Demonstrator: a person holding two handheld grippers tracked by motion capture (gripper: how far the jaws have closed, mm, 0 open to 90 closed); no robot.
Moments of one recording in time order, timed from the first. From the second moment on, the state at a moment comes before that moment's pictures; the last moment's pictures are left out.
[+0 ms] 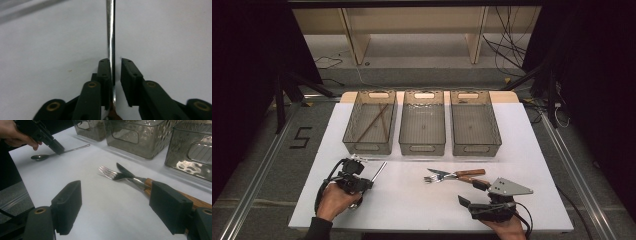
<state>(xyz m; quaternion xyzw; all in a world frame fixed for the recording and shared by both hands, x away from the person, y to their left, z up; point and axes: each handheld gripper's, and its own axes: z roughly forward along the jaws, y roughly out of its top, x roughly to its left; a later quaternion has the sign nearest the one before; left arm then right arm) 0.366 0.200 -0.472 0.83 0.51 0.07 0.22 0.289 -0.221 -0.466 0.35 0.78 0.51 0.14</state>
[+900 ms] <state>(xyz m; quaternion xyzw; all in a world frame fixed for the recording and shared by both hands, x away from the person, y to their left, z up) 0.362 0.202 -0.465 0.85 0.47 0.09 0.22 0.289 -0.222 -0.466 0.35 0.78 0.51 0.14</state>
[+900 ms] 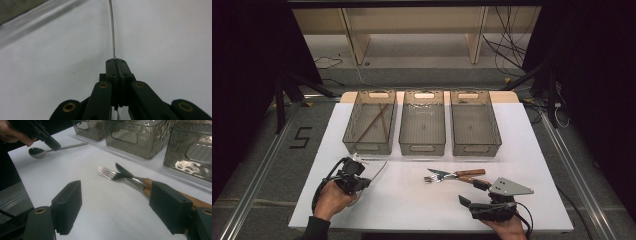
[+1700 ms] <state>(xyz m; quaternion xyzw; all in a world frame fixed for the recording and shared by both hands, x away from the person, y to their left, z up) 0.362 0.195 -0.418 0.85 0.44 0.09 0.29 0.290 -0.224 -0.464 0.35 0.77 0.51 0.14</state>
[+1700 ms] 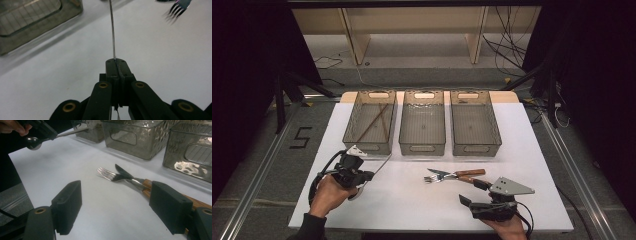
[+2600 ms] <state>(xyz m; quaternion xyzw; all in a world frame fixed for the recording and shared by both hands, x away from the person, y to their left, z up) 0.446 0.127 -0.358 0.85 0.39 0.09 0.35 0.290 -0.224 -0.464 0.35 0.77 0.51 0.14</state>
